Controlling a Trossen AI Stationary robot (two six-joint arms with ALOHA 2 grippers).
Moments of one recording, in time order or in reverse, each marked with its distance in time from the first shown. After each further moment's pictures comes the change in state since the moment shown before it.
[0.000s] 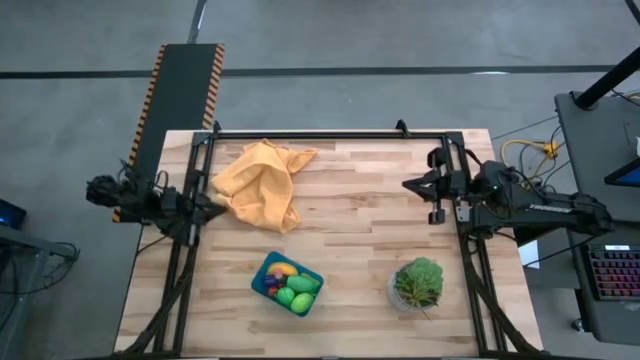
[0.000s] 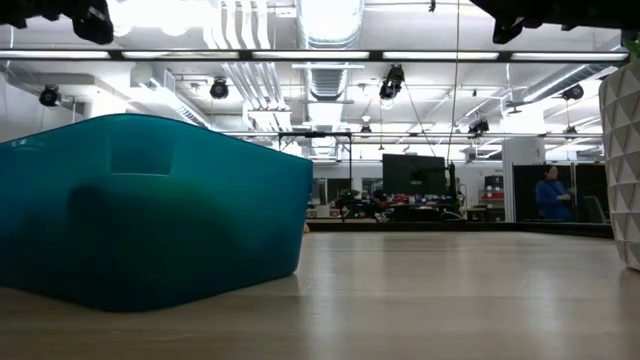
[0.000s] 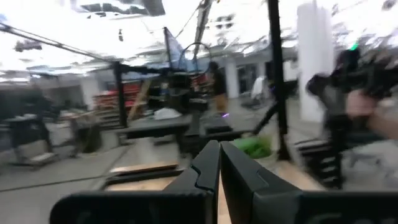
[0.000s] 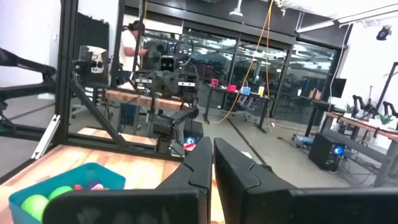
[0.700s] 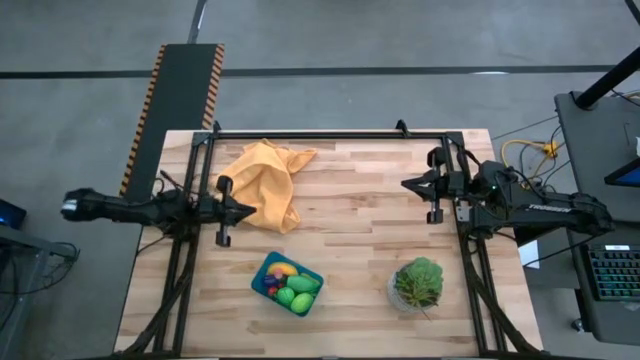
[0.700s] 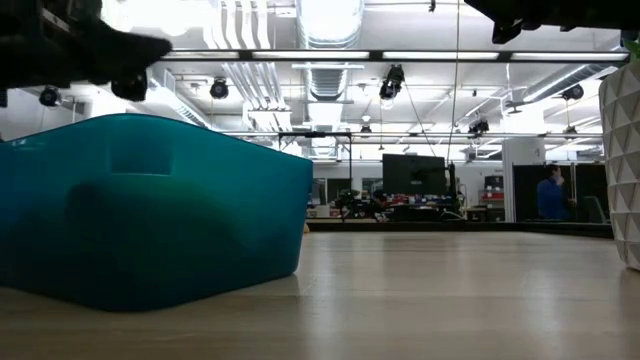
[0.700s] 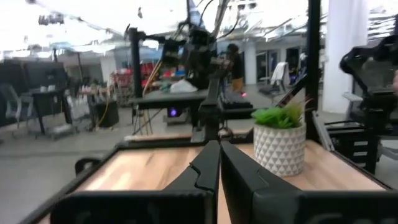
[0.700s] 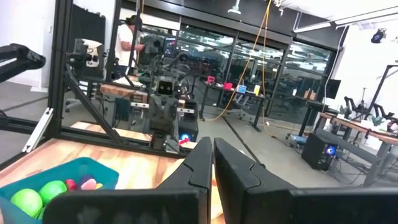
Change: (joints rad) left arm 0.282 0.267 -0.282 0.496 0.197 -0.102; right arm 0.000 0.011 0.001 -0.003 0.016 -0.036
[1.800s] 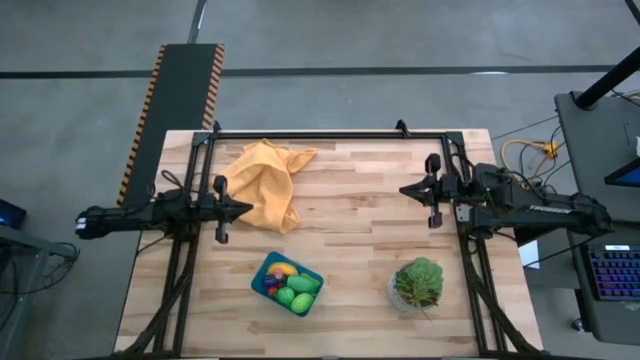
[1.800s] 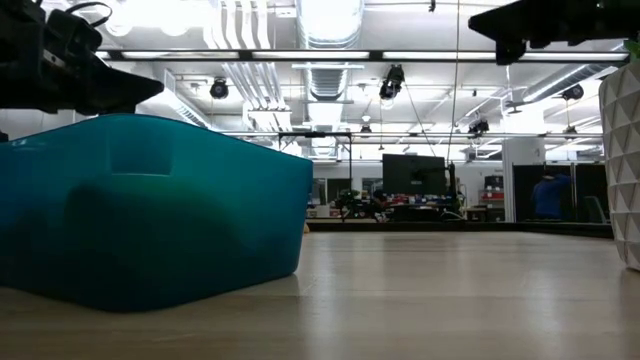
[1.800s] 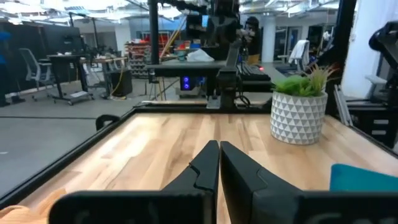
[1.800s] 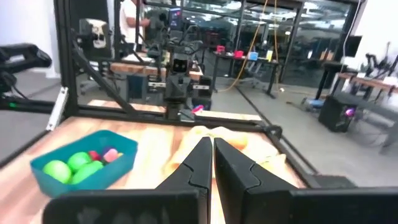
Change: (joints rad) left arm 0.136 -0.320 -0.049 -0.398 0.053 -0.076; right arm 0.000 -0.025 -0.014 -0.151 -0.003 0.072
